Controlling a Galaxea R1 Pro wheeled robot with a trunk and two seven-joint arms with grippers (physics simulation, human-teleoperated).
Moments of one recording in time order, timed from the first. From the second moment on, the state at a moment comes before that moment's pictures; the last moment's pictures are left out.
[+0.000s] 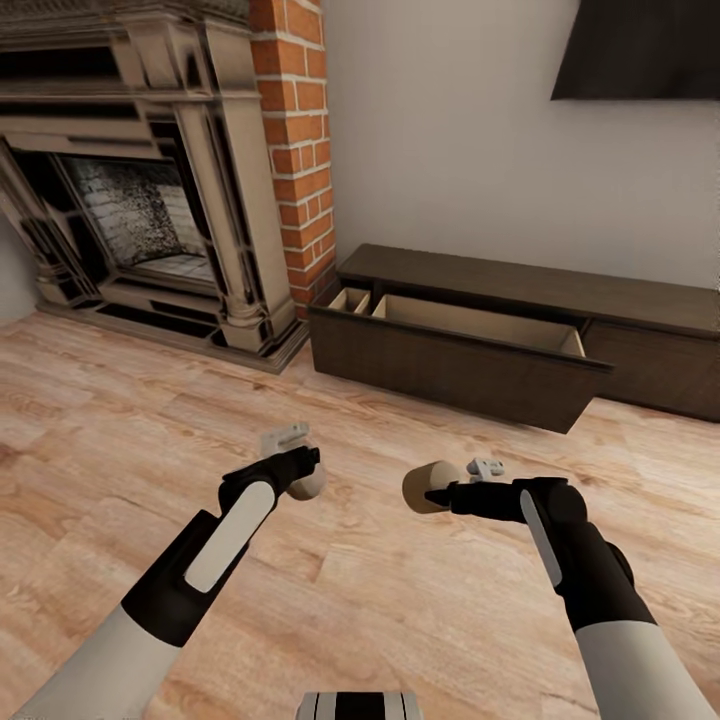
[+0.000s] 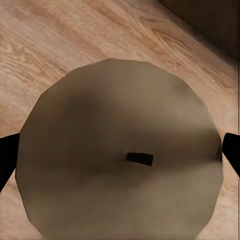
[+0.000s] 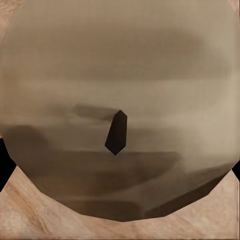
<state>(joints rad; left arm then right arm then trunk) -0.67 0.06 -0.51 -1.41 1.00 0.53 0.85 -0.61 -0.07 -0.04 -1.22 -0.04 0.98 0.51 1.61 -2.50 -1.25</state>
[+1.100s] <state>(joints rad) -0.67 -0.05 -0.48 -1.40 1.02 0.72 0.85 -0.60 -0.06 -0.03 -1.20 -0.04 0.98 0.52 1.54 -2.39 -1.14</state>
